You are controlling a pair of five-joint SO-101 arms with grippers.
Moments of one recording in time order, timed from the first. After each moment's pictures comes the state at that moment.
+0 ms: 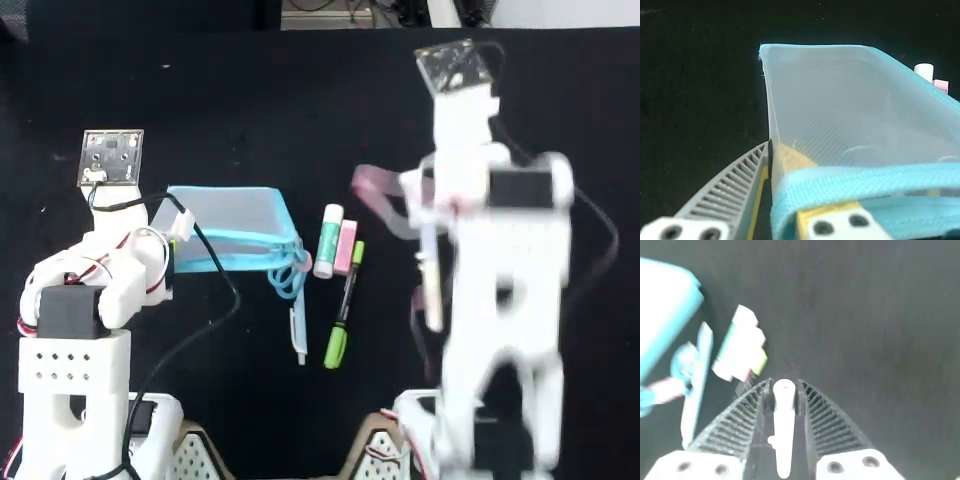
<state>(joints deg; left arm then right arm) -4.3 -56.4 36.9 77.9 -1.0 -3.1 -32.9 4.7 89.6 10.9</state>
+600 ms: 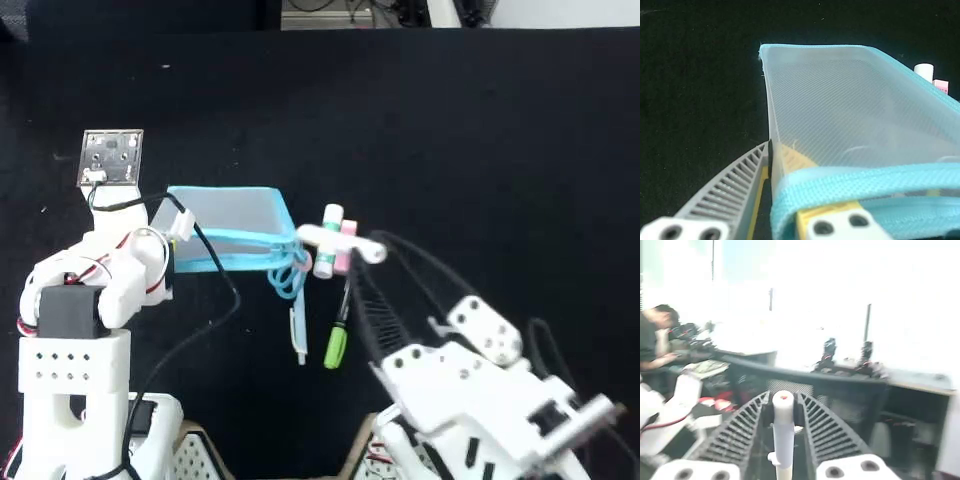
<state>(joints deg) -4.2 -56.4 36.9 77.9 -1.0 -33.2 -103.3 49.6 50.1 2.7</state>
